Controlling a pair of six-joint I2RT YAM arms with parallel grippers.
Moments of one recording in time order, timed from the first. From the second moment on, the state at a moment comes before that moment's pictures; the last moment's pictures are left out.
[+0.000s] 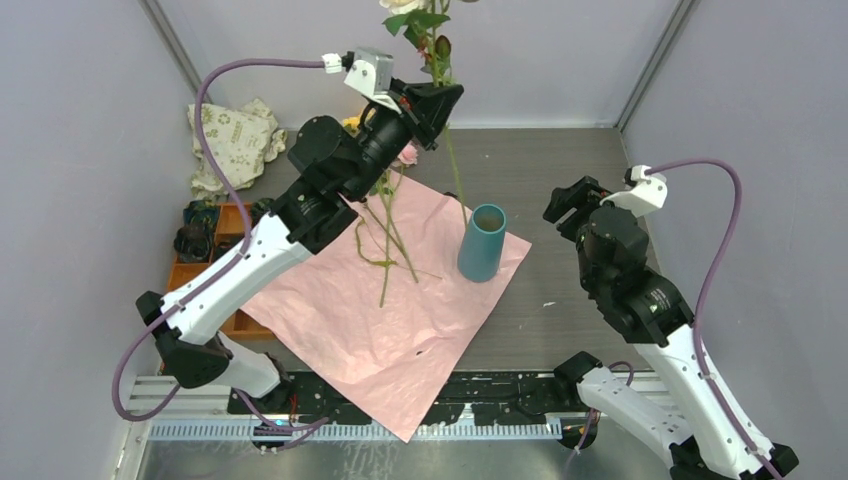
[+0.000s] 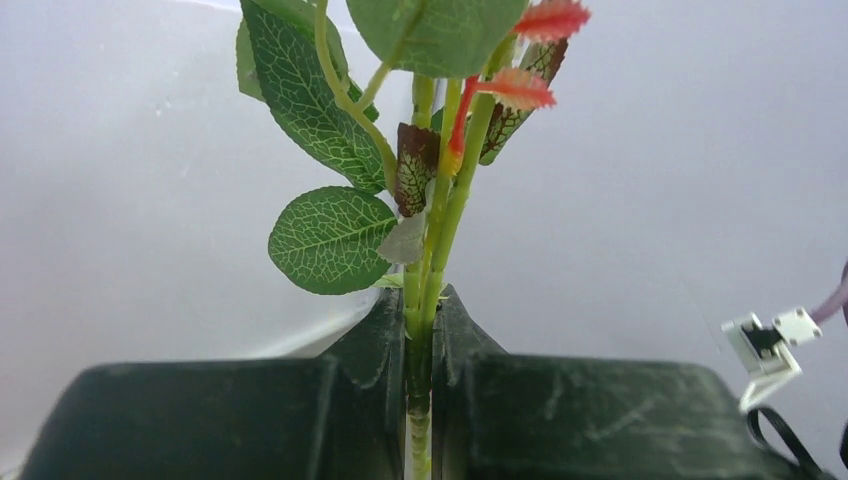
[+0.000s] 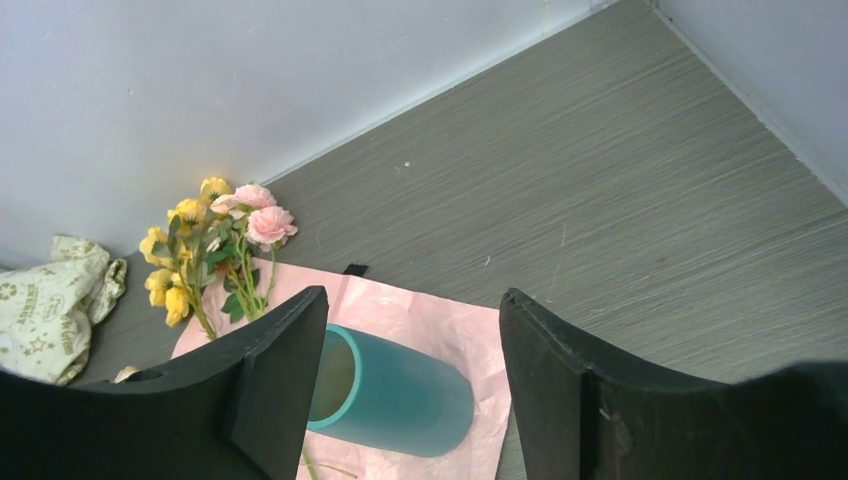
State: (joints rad) left arm -0.89 1.44 1.69 0.15 -0.14 -0.19; right arm 0.53 0.75 1.10 -0.58 0.68 0.58
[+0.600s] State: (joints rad) left arm -0.93 1.67 1.75 0.30 -0.15 -0.11; right arm 0.53 0.68 1.04 -0.57 0.74 0.51
